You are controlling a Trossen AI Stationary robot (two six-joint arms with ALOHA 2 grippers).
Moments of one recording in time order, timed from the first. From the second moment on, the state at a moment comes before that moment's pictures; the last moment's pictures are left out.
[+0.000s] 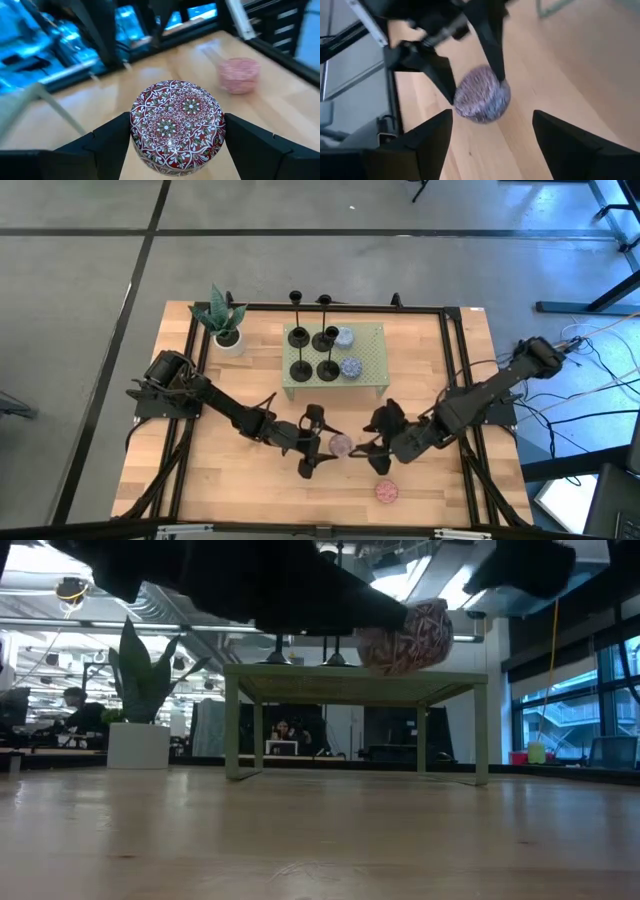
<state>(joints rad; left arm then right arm) -0.39 1.86 0.91 0.66 -0.33 0.21 0.59 1.43 1.05 -0.47 0.45 0.97</state>
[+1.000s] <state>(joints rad) -0.38 1.86 0.91 0.78 -0.43 0.43 0.48 1.46 0.78 0.09 0.41 1.11</state>
